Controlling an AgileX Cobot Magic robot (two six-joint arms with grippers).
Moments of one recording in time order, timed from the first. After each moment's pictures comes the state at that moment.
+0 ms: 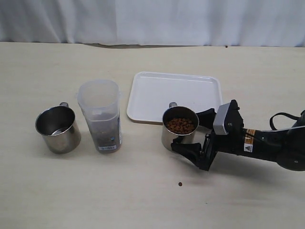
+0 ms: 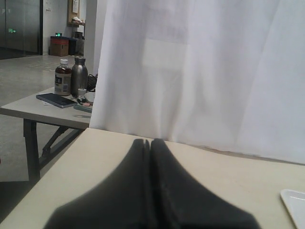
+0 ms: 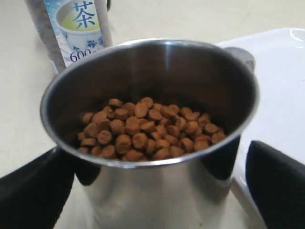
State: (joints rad) left arm 0.04 0.00 0.00 1.05 0.09 -1.15; right arm 0.18 2.24 -0.65 -1.08 -1.21 0.09
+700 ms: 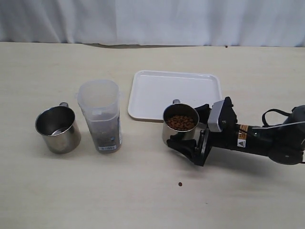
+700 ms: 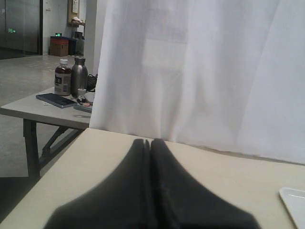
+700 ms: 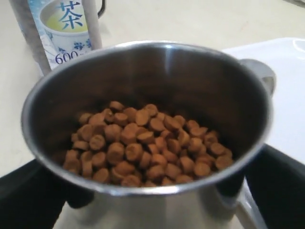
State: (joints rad) left arm 0.04 0.00 0.00 1.05 0.09 -1.15; right arm 0.20 2.29 -0.73 -1.08 -1.22 0.07
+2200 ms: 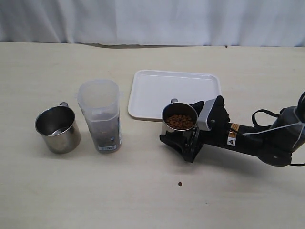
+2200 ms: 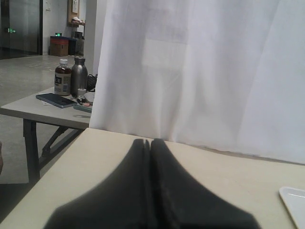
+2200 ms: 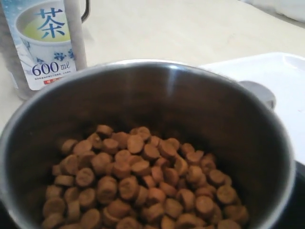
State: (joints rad) left arm 0.04 0.00 0.00 1.05 0.09 -1.15; right arm 0.28 2.29 -0.73 -0.92 -1.21 0.01
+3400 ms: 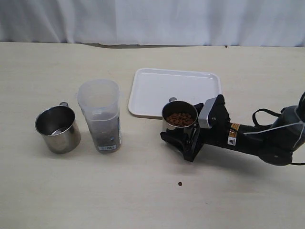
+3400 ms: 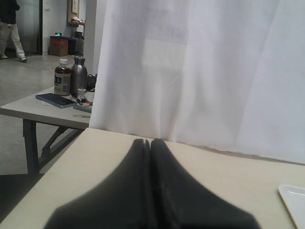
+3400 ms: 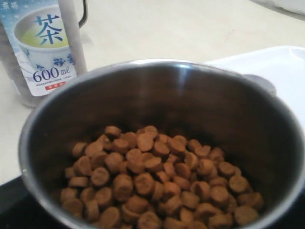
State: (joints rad) left arm 0.04 0.00 0.00 1.05 0.09 -1.15; right arm 0.28 2.28 -0.73 -0.93 -1.21 0.07
